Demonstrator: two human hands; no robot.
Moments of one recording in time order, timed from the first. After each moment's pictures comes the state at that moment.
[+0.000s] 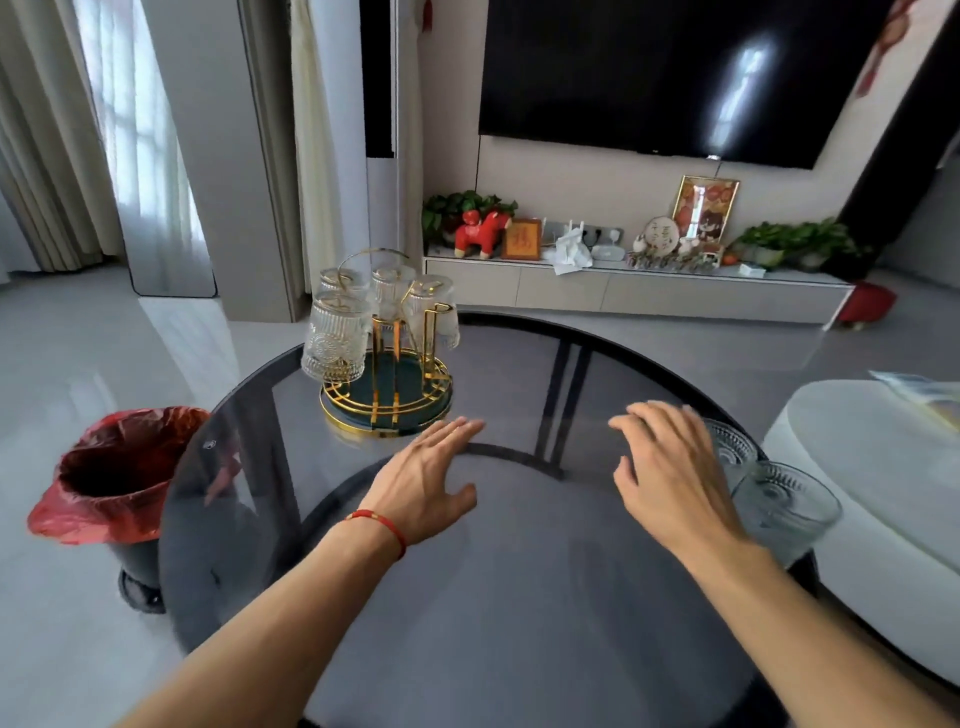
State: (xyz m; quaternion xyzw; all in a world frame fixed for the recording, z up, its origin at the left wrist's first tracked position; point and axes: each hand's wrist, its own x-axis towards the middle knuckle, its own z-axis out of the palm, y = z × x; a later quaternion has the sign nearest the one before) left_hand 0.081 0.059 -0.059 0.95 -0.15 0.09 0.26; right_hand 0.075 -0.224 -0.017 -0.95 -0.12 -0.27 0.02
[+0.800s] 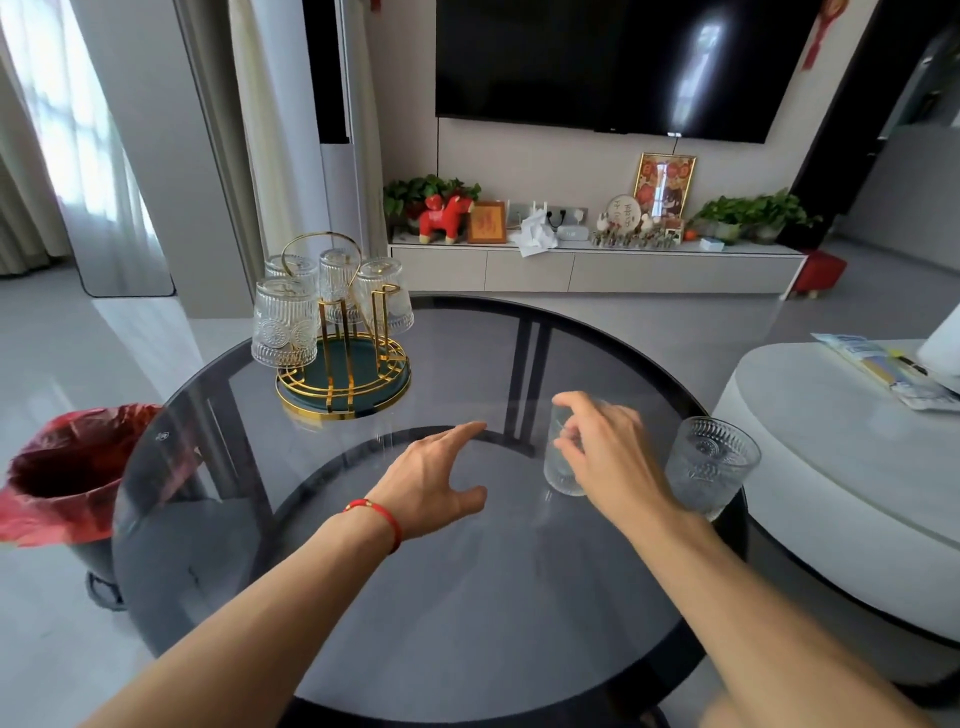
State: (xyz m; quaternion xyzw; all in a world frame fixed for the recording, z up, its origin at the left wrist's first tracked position) left_hand 0.062 0.003 -0.056 0.94 -0.18 0.01 0.29; right_hand 0.046 -0.224 -0.009 -0.95 -0.13 -0.21 0.19
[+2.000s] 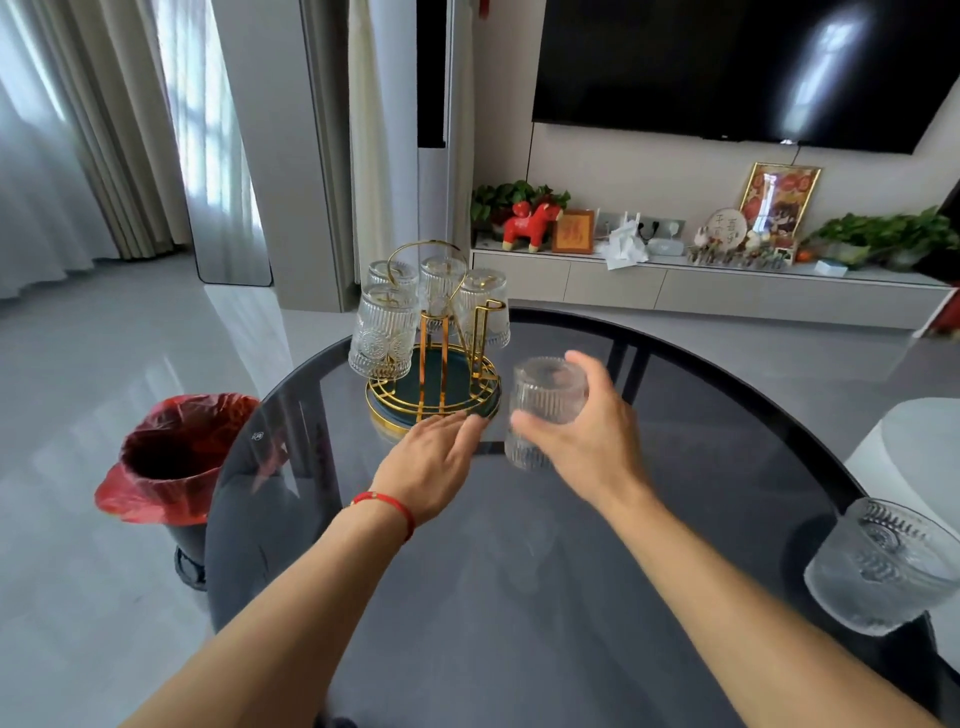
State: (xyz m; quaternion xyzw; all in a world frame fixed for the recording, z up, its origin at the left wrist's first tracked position) left_hand 0.091 0.086 -0.037 0.93 -0.04 0.07 0.36; right_hand 0.115 -0.100 -0.004 -0.86 -0.10 -0.17 0.47
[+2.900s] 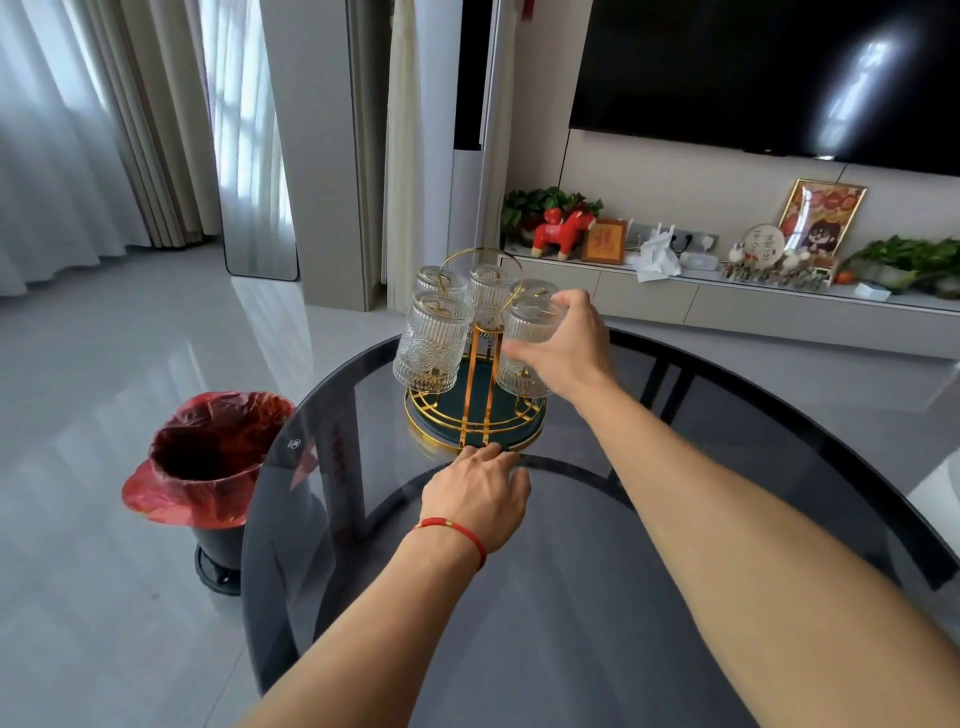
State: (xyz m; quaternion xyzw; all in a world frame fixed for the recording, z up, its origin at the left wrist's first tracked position) left_hand 0.108 0.089 -0.063 0.98 0.00 0.05 0.20; right_hand 0.235 -0.010 0.027 -0.88 -0.10 -0.16 0.43
